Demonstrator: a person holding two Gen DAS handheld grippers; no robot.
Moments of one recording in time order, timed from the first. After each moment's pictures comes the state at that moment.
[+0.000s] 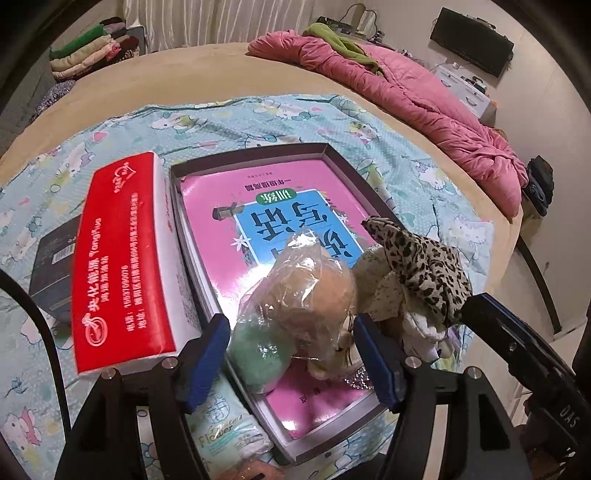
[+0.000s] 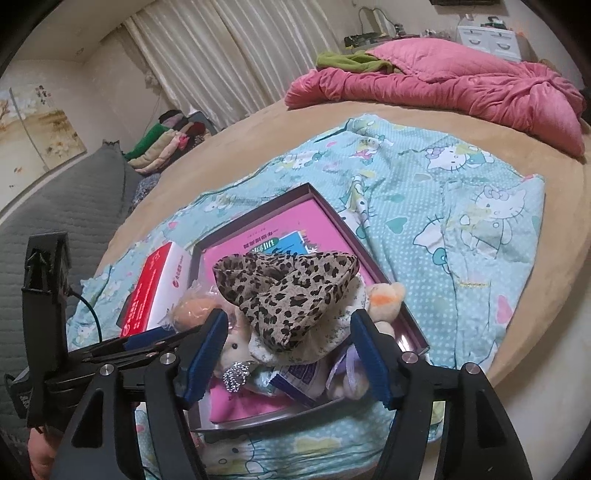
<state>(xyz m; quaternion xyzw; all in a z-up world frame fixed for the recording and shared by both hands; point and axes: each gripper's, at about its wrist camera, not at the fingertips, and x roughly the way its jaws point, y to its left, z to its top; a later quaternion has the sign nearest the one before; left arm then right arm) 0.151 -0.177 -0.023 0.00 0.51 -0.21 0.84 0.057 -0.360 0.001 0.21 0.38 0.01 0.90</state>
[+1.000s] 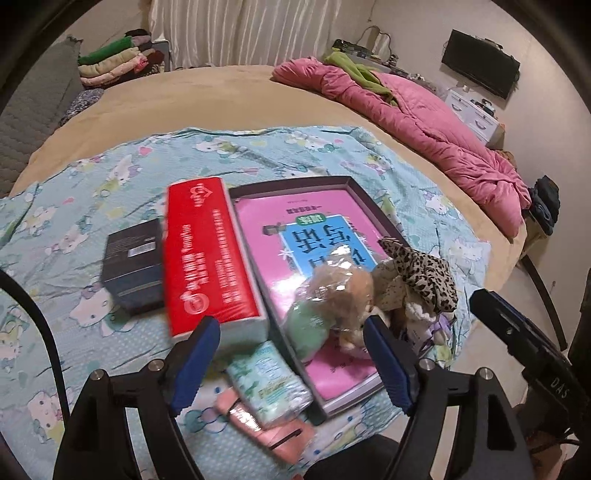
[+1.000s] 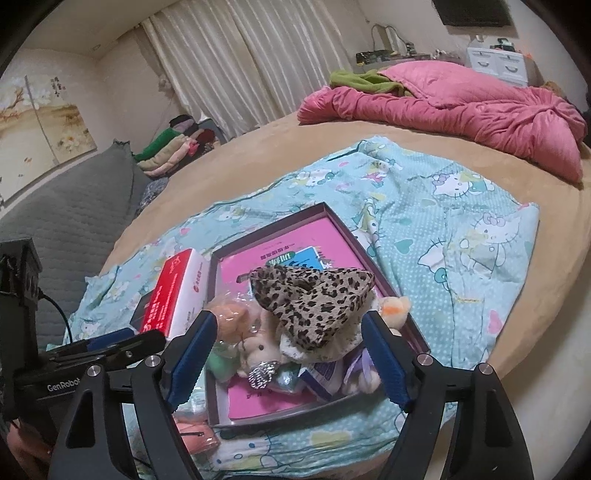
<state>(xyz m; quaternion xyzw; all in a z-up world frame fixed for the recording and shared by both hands) 0.116 -0.120 0.026 -0.01 0.47 -0.17 0.86 0.040 -0.341 0.033 0.19 0.36 0.02 0.91</state>
